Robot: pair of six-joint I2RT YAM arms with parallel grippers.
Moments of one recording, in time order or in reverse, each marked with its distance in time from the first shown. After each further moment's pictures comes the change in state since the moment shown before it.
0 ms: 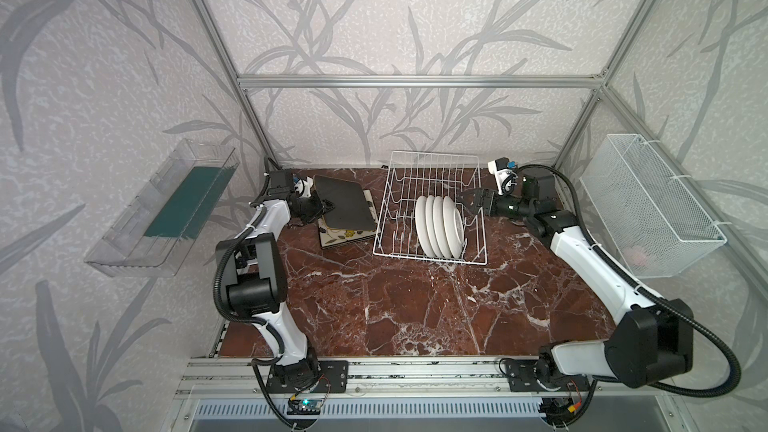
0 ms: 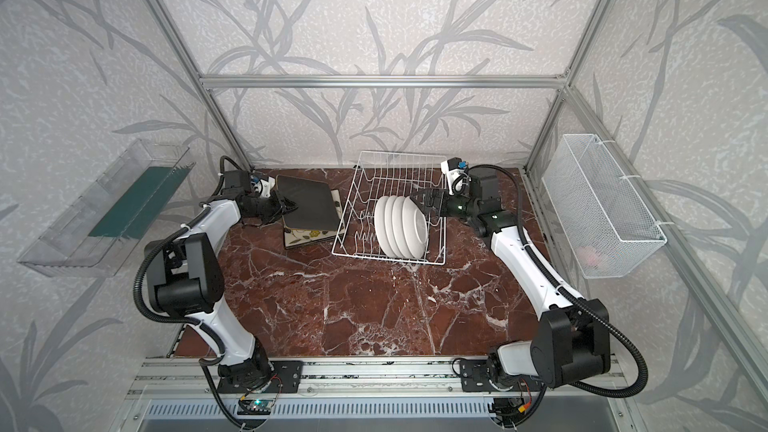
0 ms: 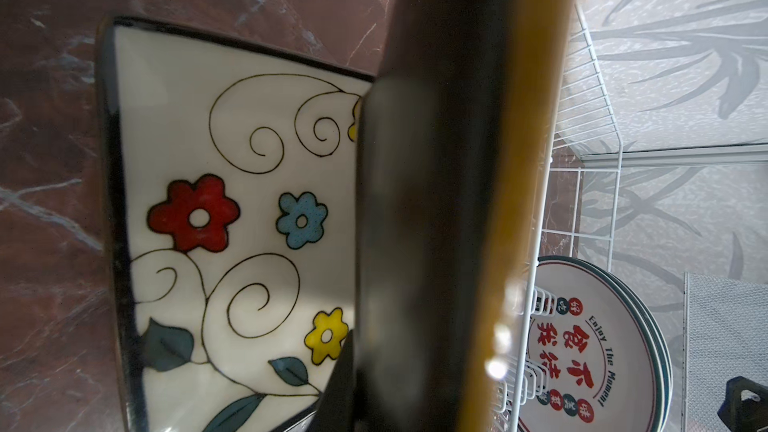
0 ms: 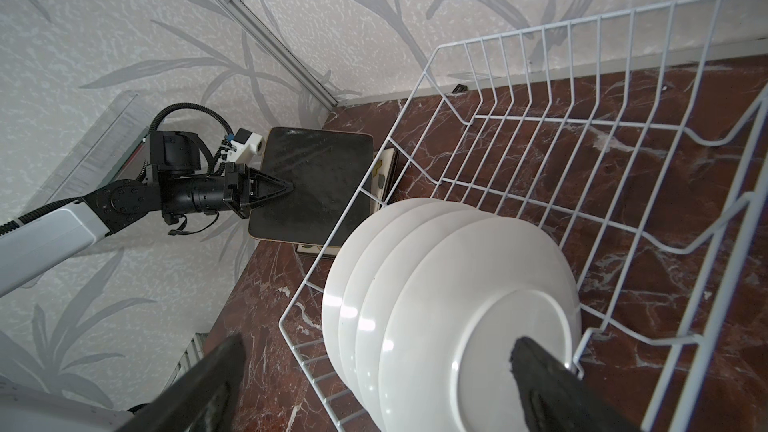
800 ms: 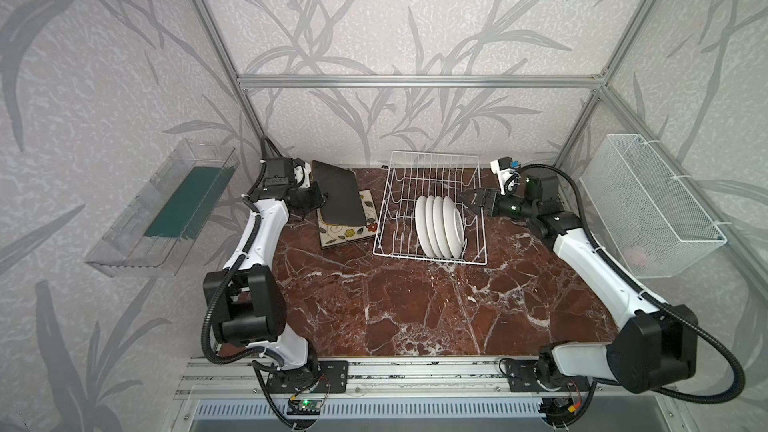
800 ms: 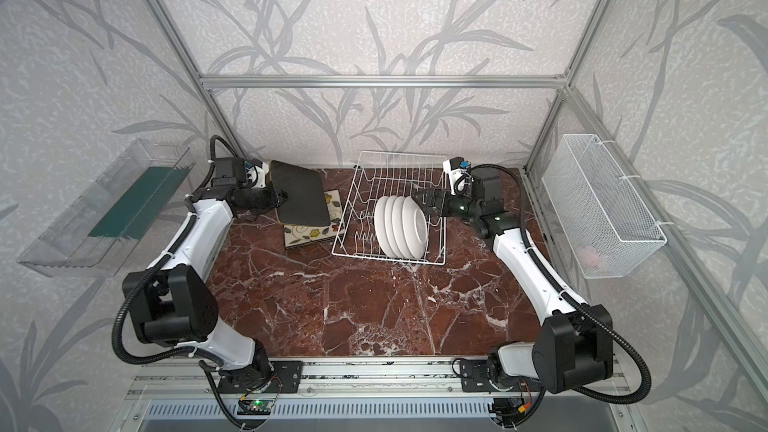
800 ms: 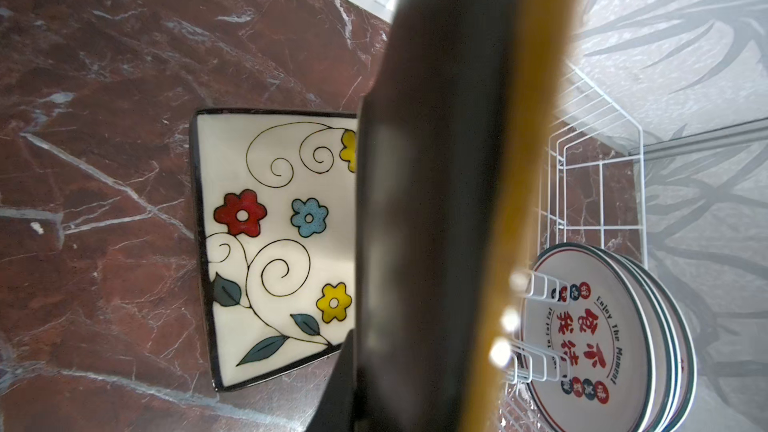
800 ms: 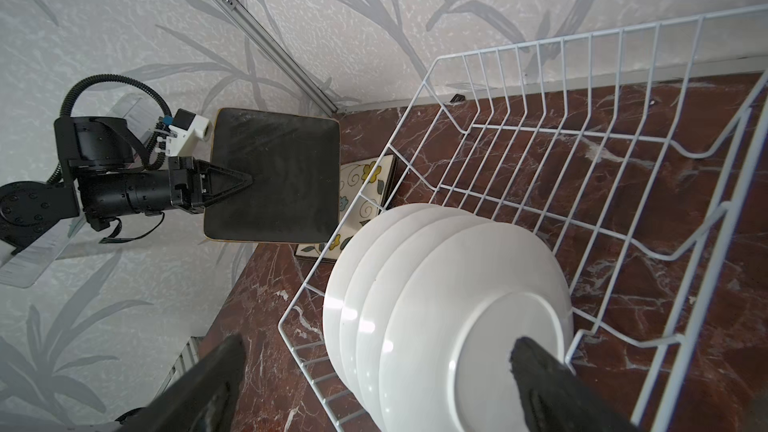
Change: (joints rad) left arm -0.052 -0.202 0.054 -0.148 -0.201 0.064; right arm -0.010 -0.024 -0.005 -0.001 0.005 -0.008
